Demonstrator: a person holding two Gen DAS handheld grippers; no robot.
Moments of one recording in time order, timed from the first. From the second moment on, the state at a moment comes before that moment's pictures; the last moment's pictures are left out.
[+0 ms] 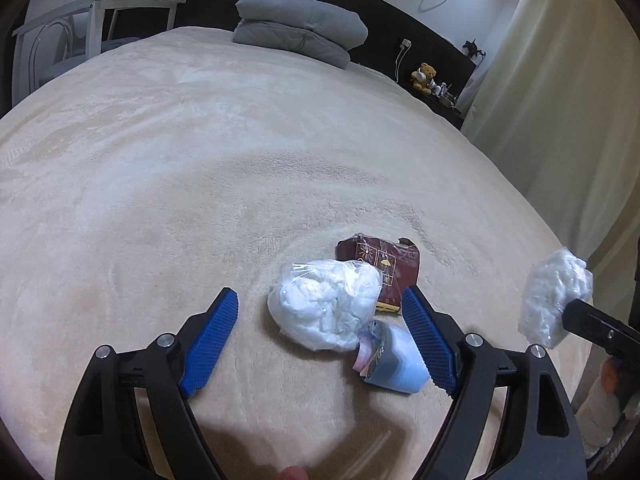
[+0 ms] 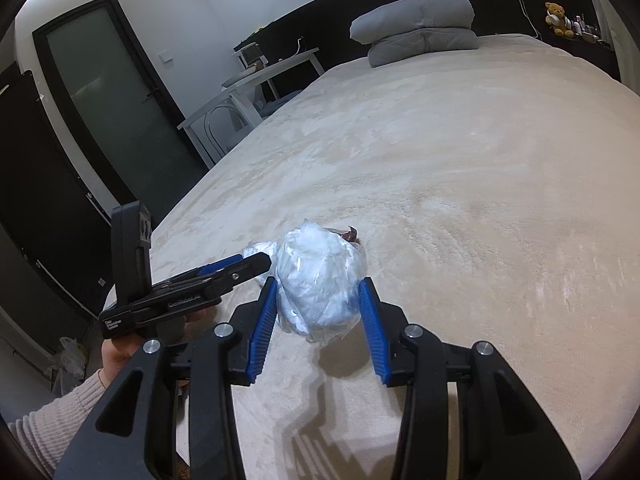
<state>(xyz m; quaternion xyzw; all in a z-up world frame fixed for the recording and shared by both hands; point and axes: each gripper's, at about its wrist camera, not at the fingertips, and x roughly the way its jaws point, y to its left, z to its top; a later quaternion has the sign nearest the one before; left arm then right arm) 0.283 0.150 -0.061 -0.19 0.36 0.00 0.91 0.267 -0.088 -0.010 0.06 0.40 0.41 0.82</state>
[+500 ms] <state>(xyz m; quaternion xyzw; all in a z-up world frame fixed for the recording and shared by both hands) 0.286 0.145 -0.047 -0.17 0.35 0.03 0.92 0.264 -0.100 -0.013 0.03 0.40 0.40 0.83</state>
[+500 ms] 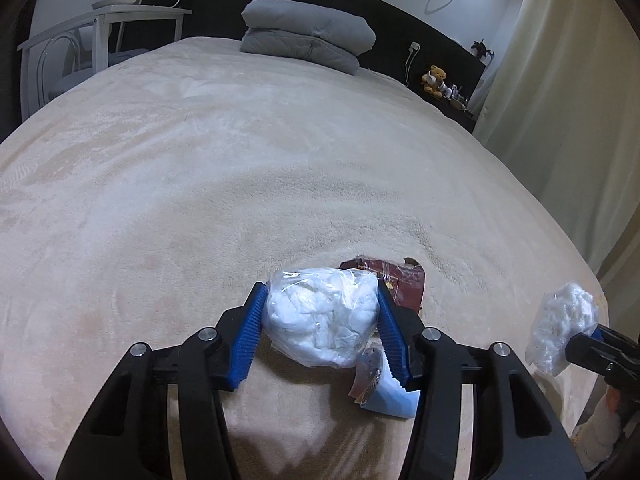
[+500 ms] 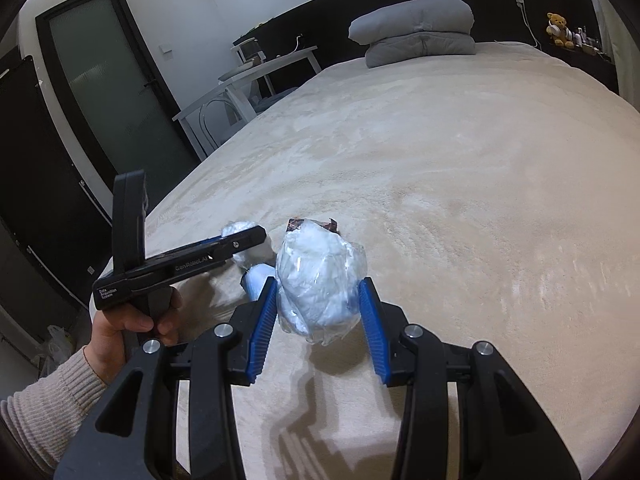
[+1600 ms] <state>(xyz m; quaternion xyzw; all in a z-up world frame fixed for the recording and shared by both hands) 0.111 0.051 0.028 -0.14 0.24 -0.03 0.96 0.144 -0.186 0.014 0.05 0.37 0.35 0.86</state>
